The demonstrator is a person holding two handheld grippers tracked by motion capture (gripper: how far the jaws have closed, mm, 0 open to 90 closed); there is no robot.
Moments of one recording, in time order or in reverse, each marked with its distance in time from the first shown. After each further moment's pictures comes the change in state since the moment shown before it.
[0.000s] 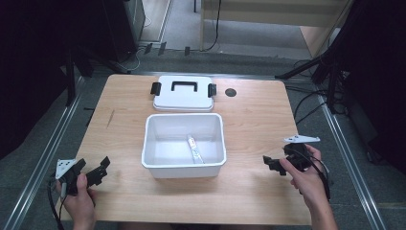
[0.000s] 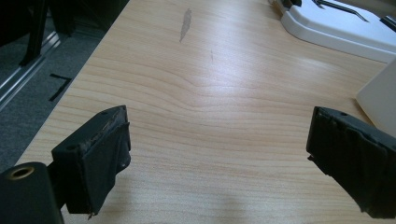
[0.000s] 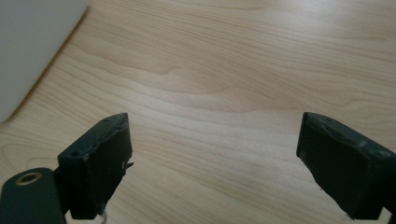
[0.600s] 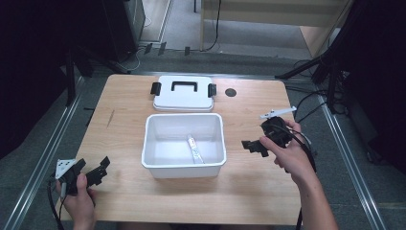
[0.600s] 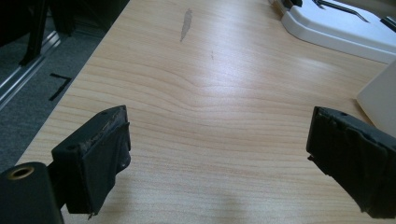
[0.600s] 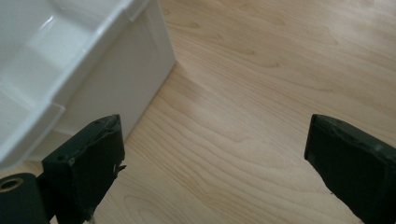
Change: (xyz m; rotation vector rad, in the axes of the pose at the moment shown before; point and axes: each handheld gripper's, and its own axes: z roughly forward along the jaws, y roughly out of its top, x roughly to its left) left arm 0.000 0.000 0.000 0.000 0.001 -0.004; right arm 0.056 0.088 -0.010 0.072 0.126 -0.128
